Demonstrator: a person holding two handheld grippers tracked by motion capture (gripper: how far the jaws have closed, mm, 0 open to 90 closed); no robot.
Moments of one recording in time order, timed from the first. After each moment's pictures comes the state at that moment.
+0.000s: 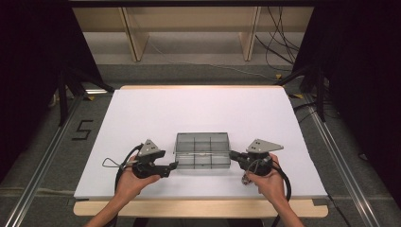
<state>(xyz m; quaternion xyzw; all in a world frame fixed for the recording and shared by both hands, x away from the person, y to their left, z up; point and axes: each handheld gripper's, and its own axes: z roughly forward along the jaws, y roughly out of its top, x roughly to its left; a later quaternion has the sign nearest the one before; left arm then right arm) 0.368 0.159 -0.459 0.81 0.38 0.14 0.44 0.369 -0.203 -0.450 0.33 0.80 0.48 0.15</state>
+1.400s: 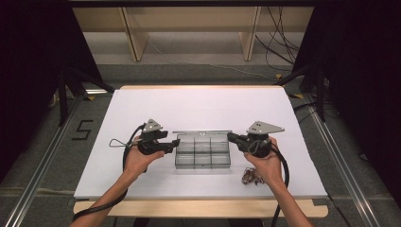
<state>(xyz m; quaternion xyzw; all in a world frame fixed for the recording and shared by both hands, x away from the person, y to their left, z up) 0.432 0.152 -0.448 0.78 0.40 0.16 0.45 0.406 -0.199 -0.421 0.33 0.78 0.51 0.17</state>
